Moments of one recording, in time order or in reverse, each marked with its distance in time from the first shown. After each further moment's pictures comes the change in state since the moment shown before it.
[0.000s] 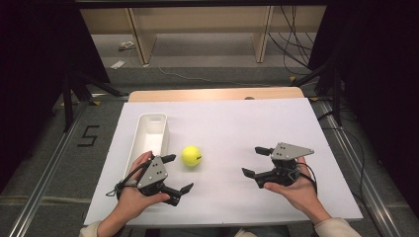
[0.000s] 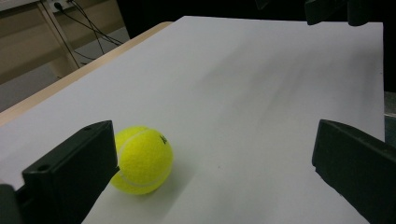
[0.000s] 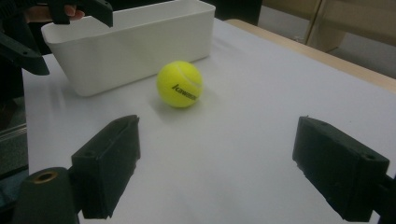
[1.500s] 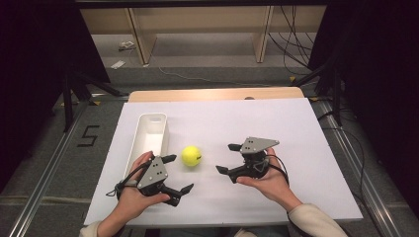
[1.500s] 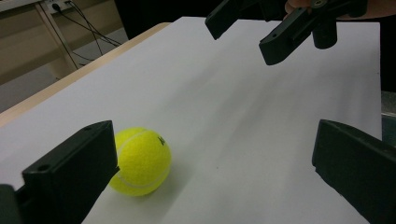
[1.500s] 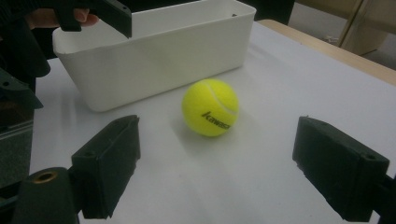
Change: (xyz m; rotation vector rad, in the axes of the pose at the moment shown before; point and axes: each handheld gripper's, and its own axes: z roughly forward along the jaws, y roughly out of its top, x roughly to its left) left arm -0.001 0.001 0.000 -0.002 -0.005 0.005; right arm 0.016 0.024 0.065 0.027 0.095 -0.033
